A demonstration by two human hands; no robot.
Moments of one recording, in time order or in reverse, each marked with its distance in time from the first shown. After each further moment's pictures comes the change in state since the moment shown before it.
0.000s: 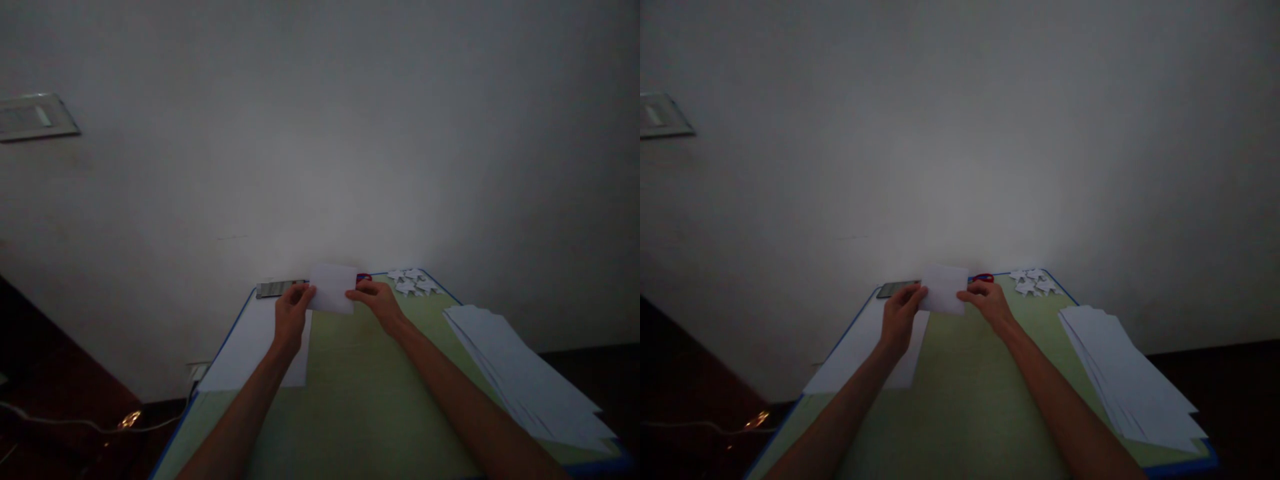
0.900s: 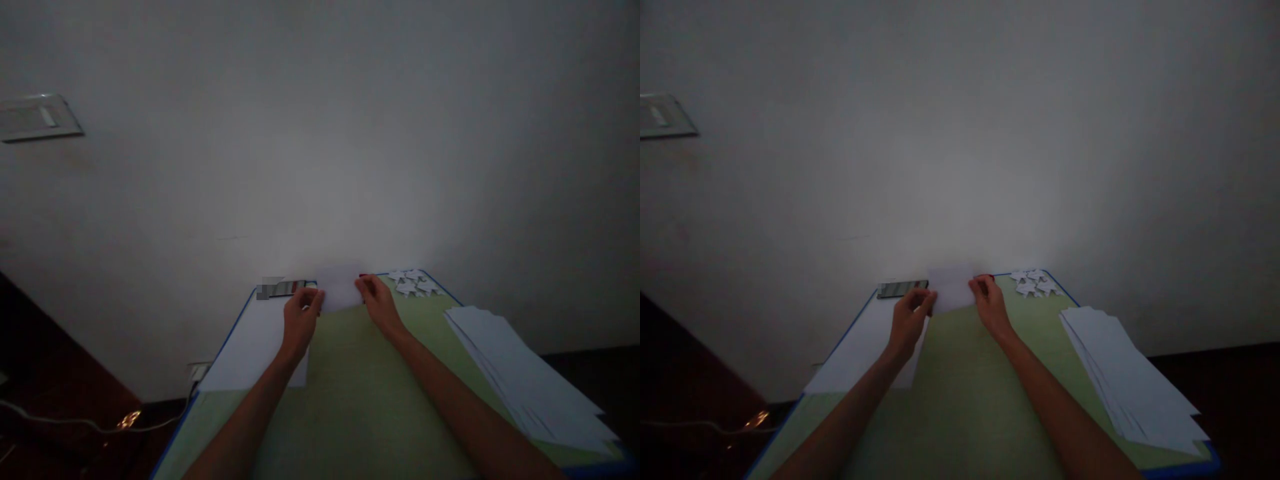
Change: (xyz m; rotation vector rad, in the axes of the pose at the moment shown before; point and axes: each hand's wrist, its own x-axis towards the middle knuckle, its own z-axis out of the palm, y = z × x) left_hand -0.006 -0.002 0.002 0.218 -0.058 0.076; right_hand 0.007 0.022 0.009 -0.159 0.184 -0.220
